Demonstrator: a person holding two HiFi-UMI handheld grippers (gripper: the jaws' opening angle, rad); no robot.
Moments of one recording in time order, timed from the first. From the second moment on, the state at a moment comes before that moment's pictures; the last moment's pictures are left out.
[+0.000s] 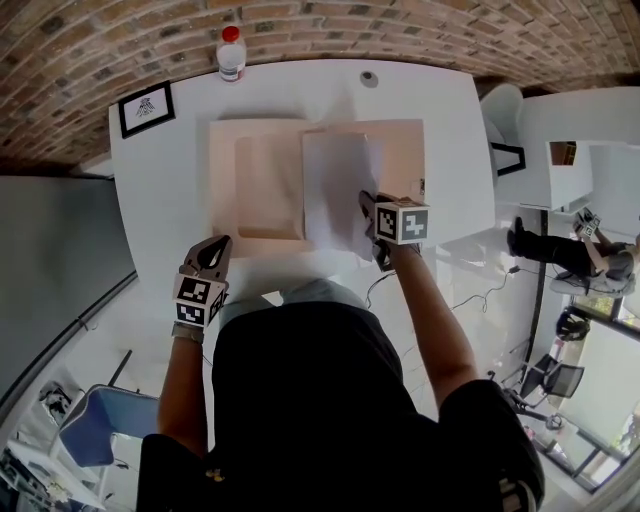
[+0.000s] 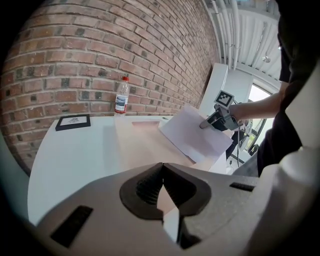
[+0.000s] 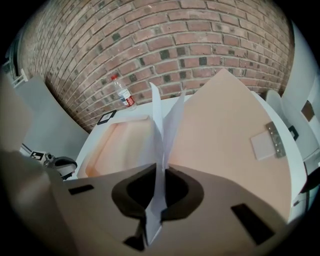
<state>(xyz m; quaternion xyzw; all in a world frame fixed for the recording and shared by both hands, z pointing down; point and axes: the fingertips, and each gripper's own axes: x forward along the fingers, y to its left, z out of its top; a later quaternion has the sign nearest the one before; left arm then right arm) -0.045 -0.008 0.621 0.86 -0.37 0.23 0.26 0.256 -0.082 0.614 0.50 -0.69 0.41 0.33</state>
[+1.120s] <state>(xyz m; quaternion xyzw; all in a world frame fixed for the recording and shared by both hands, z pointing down) -0.041 -0.011 0.638 0.85 -0.36 0.25 0.29 0.210 -0.117 0.660 0.46 -0.69 0.47 0.32</state>
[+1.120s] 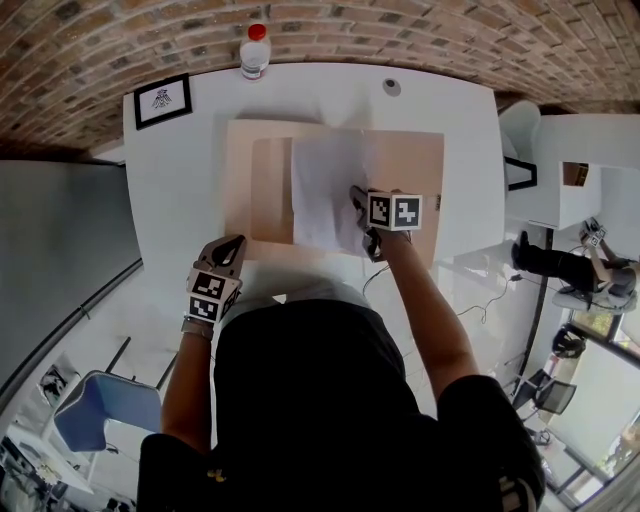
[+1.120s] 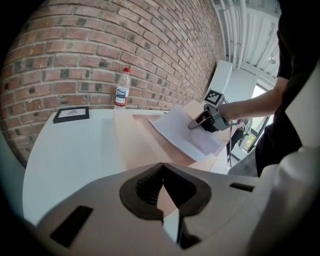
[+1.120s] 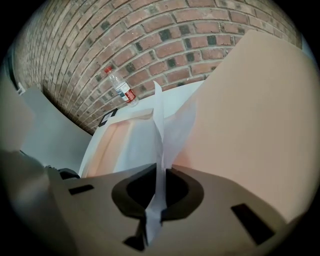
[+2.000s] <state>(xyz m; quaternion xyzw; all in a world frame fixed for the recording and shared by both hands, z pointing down) -0.041 -0.010 0.640 0.85 -0.36 0.25 0.29 0.158 -0.117 0.675 0.42 -0.70 0.52 0.25</state>
